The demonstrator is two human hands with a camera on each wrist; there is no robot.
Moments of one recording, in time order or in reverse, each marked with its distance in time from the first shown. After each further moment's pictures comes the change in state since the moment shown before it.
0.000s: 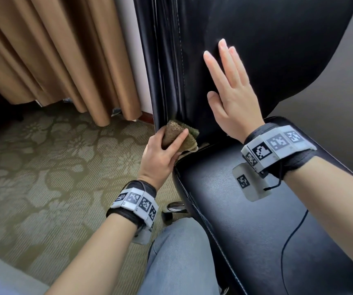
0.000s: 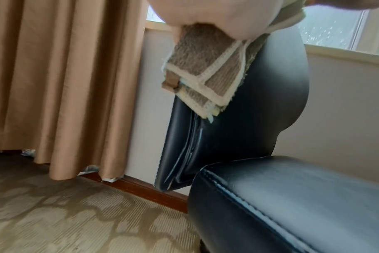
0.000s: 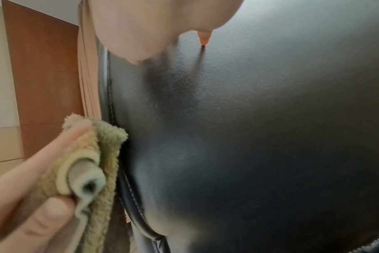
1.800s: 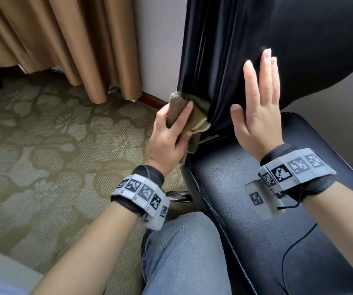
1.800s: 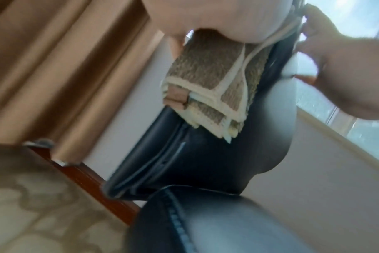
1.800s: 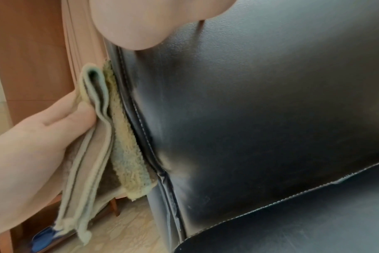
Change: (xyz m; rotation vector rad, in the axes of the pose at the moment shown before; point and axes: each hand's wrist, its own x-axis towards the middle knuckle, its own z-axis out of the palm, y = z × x) left_hand -0.002 -0.030 0.005 -0.255 0.139 -0.163; right_hand -0.029 -0.005 0.044 -0.122 0.068 -0.074
